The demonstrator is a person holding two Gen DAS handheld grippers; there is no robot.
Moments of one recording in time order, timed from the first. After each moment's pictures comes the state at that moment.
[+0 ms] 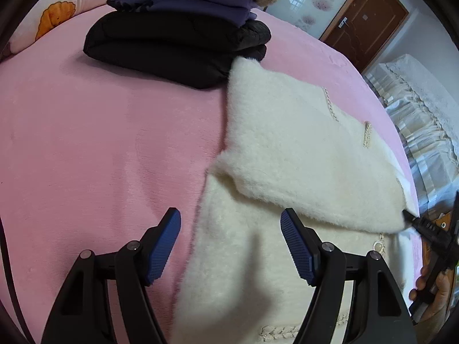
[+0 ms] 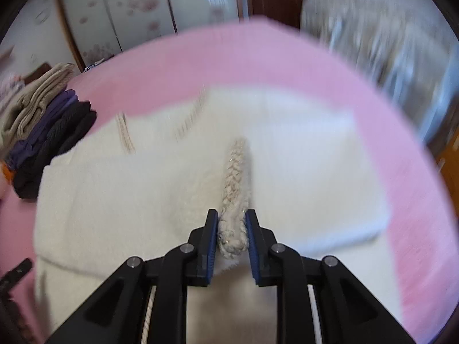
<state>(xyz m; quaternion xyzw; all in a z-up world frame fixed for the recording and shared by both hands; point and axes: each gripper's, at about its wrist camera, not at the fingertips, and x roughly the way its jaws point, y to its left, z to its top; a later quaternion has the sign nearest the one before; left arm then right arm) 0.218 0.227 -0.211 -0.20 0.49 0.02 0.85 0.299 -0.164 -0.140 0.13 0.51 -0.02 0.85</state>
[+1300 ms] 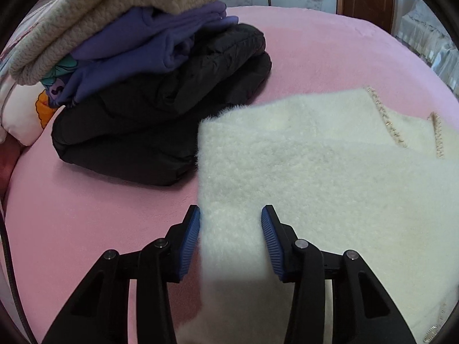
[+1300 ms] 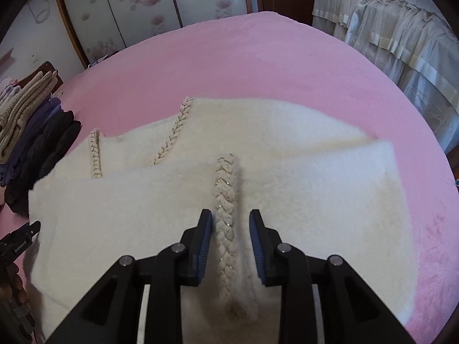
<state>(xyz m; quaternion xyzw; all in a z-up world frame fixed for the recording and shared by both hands) 0.363 0.169 -0.210 0.00 0.49 0.13 0.86 0.387 -0.190 -0.154 0.09 0.49 -0.01 0.87</state>
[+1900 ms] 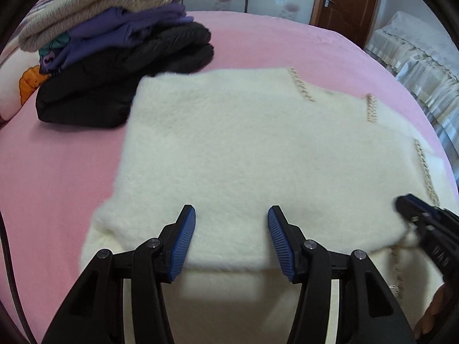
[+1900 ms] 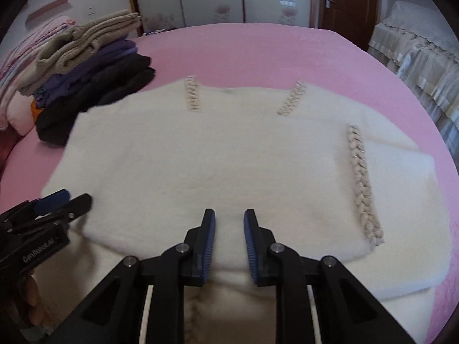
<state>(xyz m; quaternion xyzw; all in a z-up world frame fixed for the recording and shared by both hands) 0.296 0.091 -0.218 -0.07 0.47 0.06 0.88 0.330 -0.087 -0.161 0.00 0.47 0.08 0.88</state>
